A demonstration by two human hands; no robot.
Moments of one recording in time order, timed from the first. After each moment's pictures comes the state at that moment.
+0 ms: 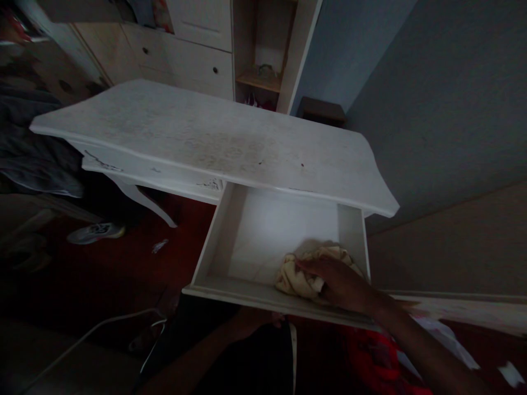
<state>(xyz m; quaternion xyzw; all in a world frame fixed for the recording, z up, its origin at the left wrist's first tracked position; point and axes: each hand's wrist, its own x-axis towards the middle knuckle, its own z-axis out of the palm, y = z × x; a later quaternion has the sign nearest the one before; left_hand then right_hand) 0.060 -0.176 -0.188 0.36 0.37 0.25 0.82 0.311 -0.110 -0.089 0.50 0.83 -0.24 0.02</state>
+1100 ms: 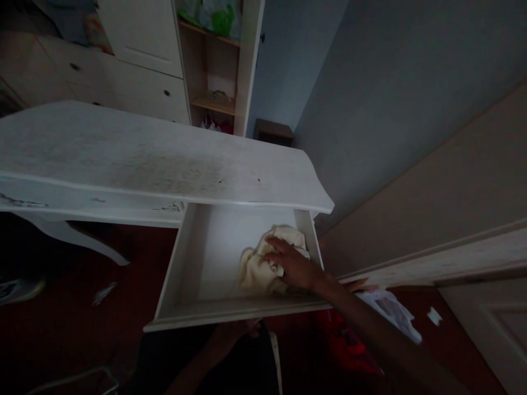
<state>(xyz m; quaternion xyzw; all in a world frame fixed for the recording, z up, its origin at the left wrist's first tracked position) 0.059 -0.178 -0.218 0.41 0.39 0.25 0.79 0.304 -0.091 -0.105 0.47 0.86 -0.17 -0.03</state>
